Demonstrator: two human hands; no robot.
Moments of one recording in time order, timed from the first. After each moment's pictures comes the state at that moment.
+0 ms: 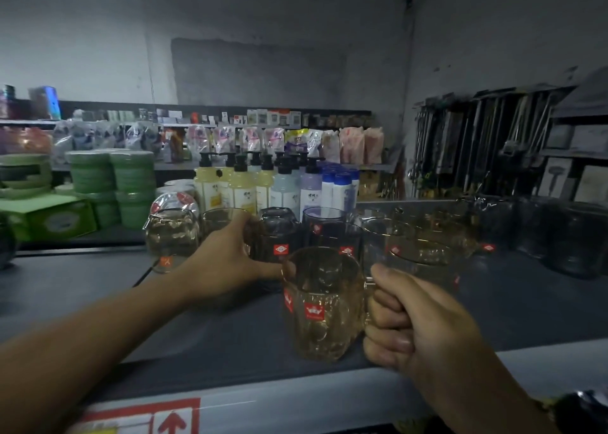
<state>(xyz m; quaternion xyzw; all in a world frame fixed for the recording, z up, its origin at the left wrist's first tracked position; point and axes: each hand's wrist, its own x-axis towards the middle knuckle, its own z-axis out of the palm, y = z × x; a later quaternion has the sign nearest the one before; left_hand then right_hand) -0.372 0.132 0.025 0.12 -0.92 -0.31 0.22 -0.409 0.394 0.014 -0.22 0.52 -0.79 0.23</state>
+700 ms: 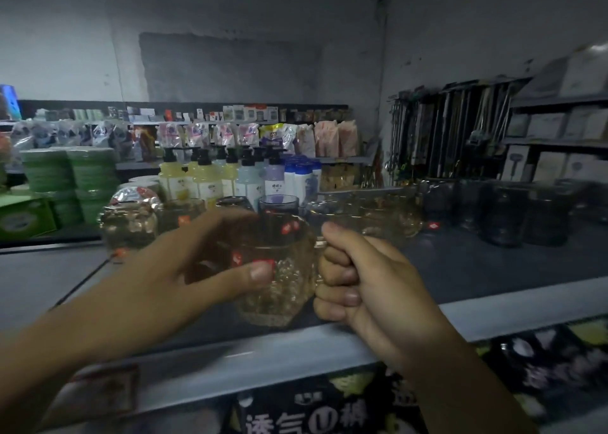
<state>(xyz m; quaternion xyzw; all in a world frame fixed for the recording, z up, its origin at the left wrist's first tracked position) -0.293 0.234 0.044 -0.07 -0.89 -0.39 0.23 -0.408 0.430 0.026 -0.28 0.47 -0.79 0.28</state>
